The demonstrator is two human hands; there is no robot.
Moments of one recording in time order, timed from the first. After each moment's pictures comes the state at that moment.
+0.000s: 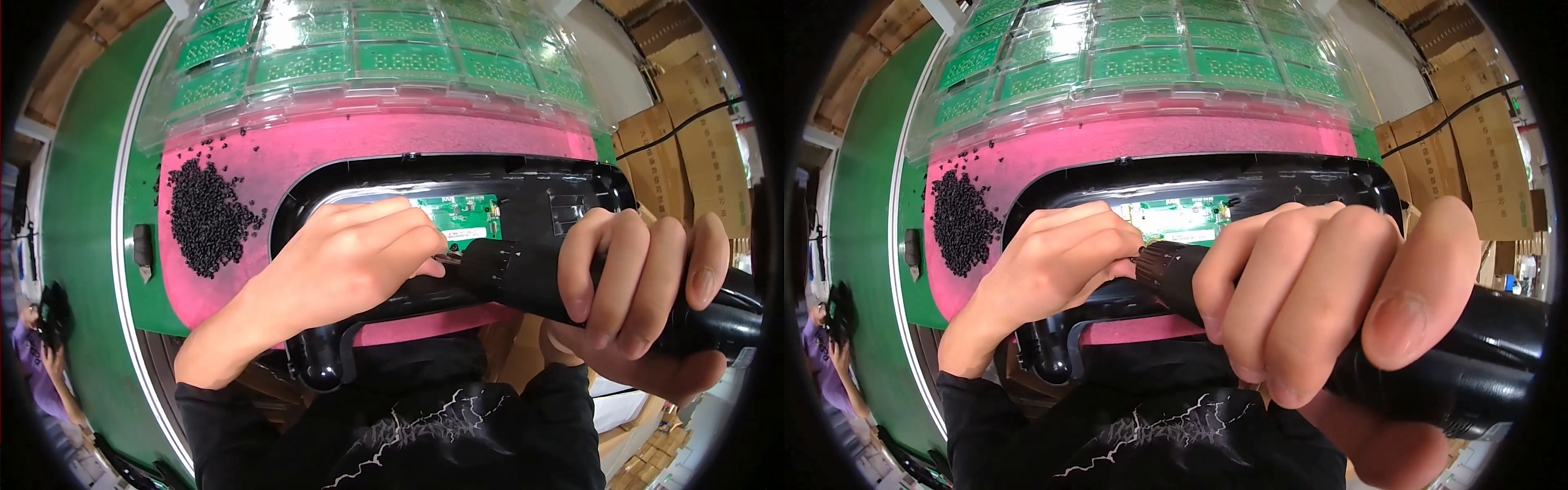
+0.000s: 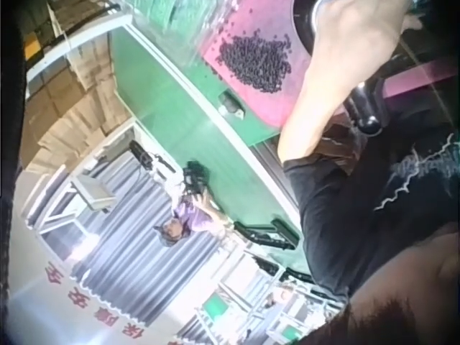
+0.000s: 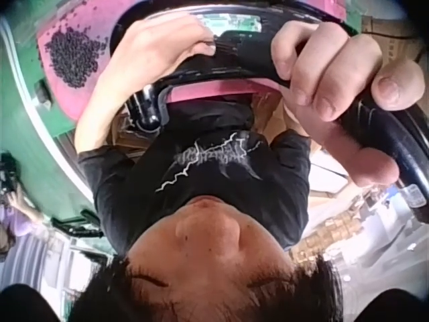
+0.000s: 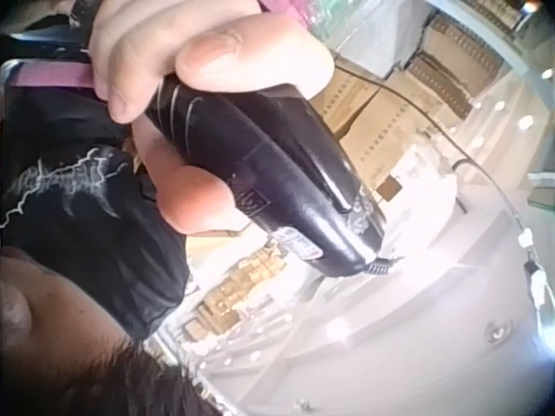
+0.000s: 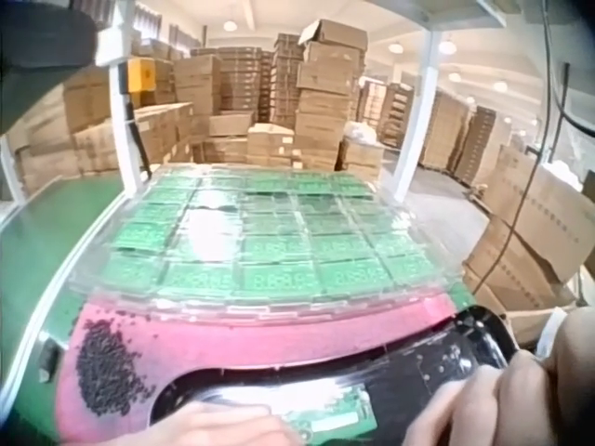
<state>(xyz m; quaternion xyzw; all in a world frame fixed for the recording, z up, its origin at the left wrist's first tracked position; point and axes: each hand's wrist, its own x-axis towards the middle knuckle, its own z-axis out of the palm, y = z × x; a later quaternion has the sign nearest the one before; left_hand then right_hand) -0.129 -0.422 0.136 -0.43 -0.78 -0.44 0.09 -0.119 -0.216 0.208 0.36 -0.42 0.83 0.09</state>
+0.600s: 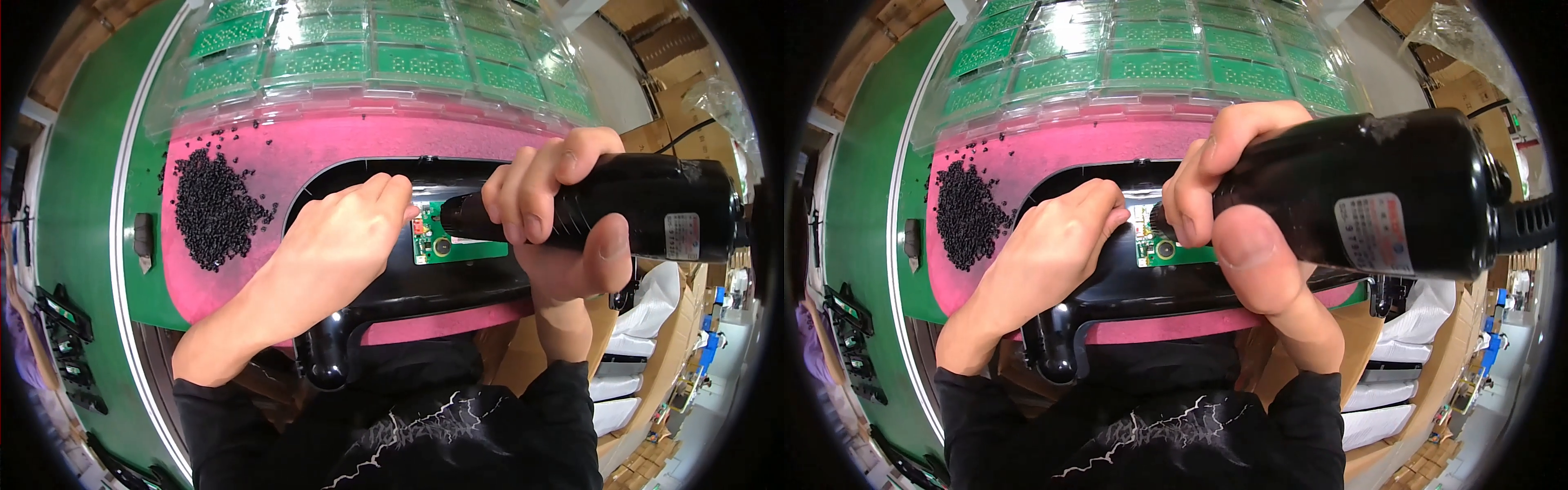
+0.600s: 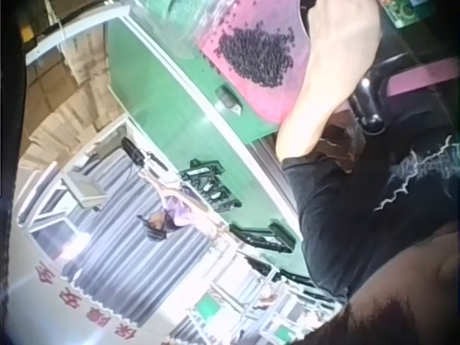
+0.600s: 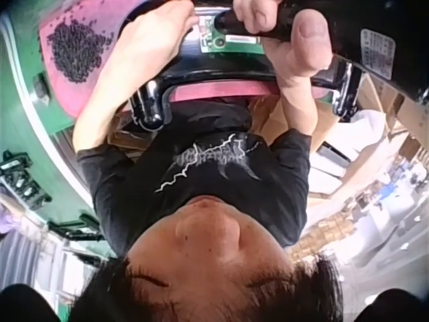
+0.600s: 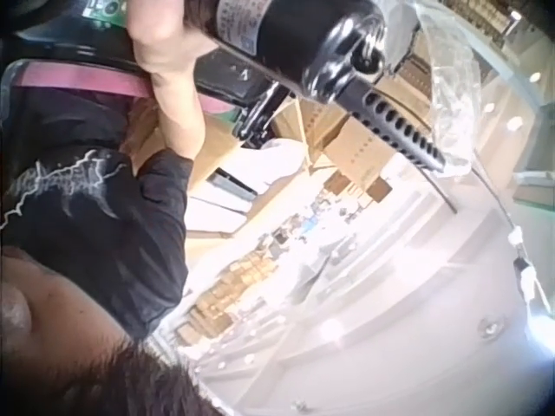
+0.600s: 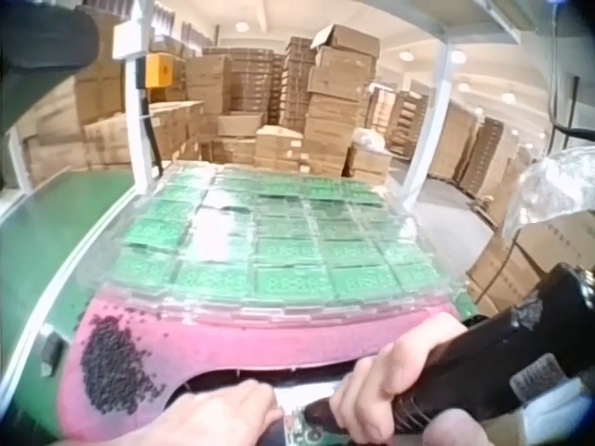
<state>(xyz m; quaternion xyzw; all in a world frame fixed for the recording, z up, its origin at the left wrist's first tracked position) -0.124 -0.427 0.140 -0.24 -0.90 -0.36 0.03 -0.137 -0.241 0.190 0.21 -0.64 0.74 0.05</state>
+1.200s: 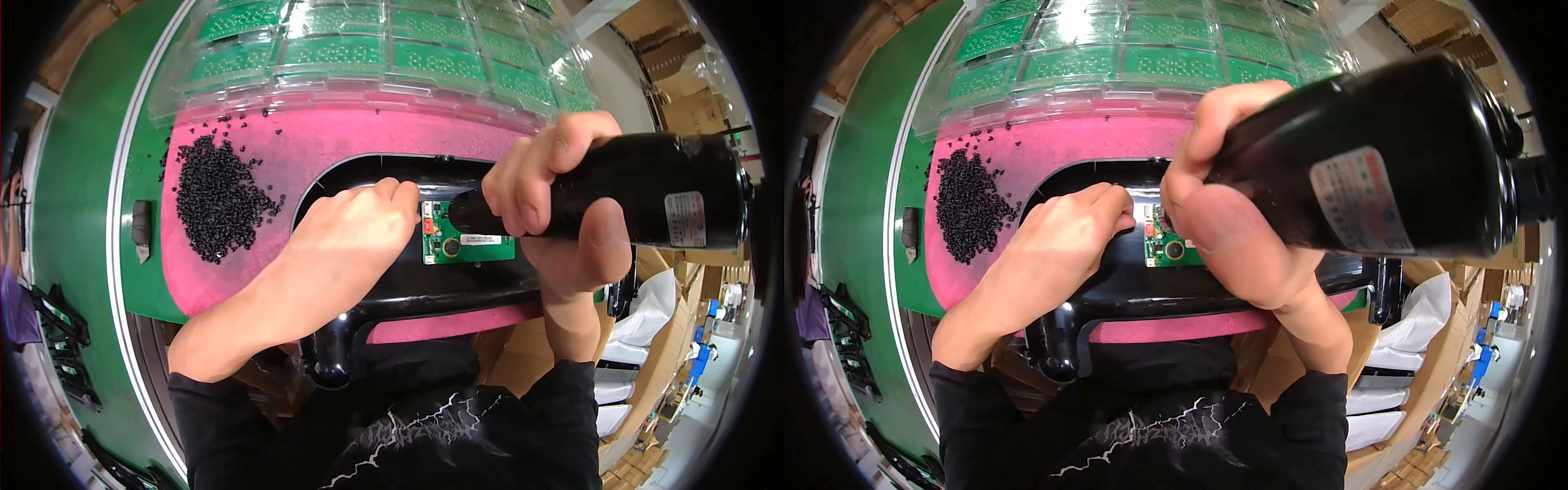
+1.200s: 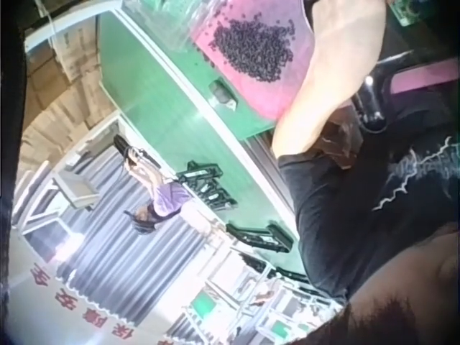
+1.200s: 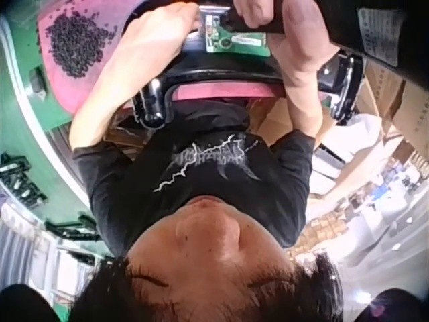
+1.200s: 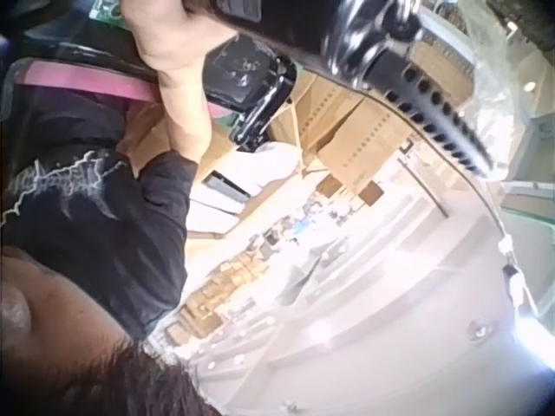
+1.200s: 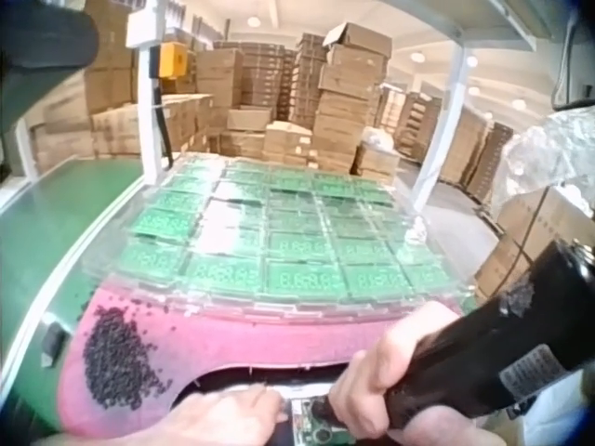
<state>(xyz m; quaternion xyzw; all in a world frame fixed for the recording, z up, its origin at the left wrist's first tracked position) -0.124 -0.437 0.133 -0.25 -0.92 -0.31 -0.01 -0.153 -0.250 0.192 0.25 -0.66 0.71 0.00</state>
